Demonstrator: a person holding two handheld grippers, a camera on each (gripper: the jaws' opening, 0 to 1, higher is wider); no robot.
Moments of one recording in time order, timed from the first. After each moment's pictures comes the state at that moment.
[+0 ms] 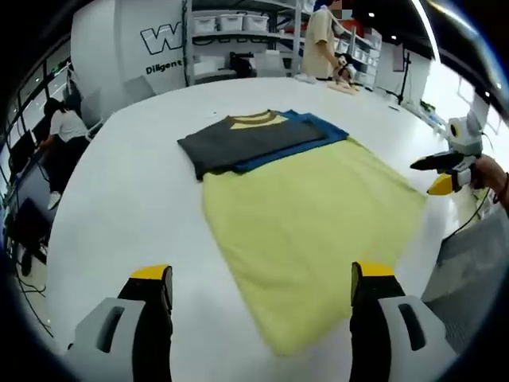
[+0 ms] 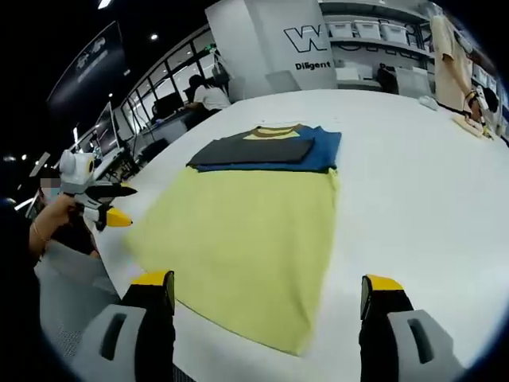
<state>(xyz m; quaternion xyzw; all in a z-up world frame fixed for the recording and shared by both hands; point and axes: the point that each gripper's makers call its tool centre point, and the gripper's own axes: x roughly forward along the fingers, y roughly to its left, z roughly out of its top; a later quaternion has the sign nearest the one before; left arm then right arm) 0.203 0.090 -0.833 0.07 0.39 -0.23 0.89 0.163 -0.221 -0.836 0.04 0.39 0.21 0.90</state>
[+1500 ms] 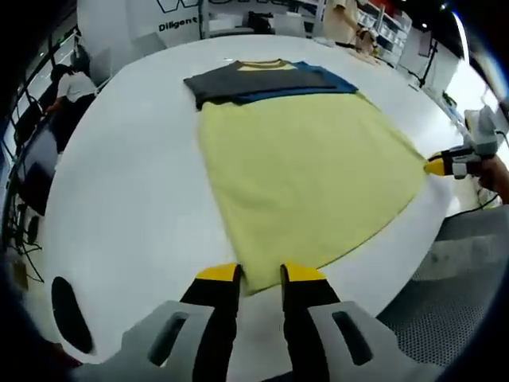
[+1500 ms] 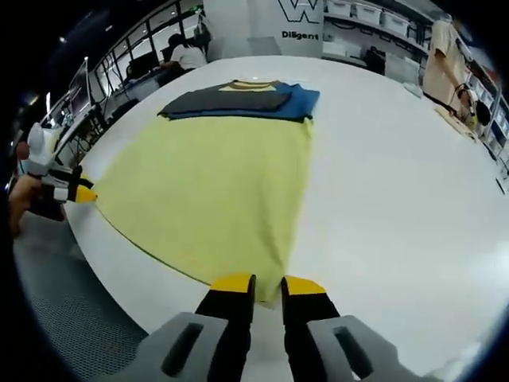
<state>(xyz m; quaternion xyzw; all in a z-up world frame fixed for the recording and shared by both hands) 0.146 0.098 -0.865 0.08 0.49 -0.18 0.85 0.132 -0.251 -0.868 -0.04 0.47 0.14 0.87</state>
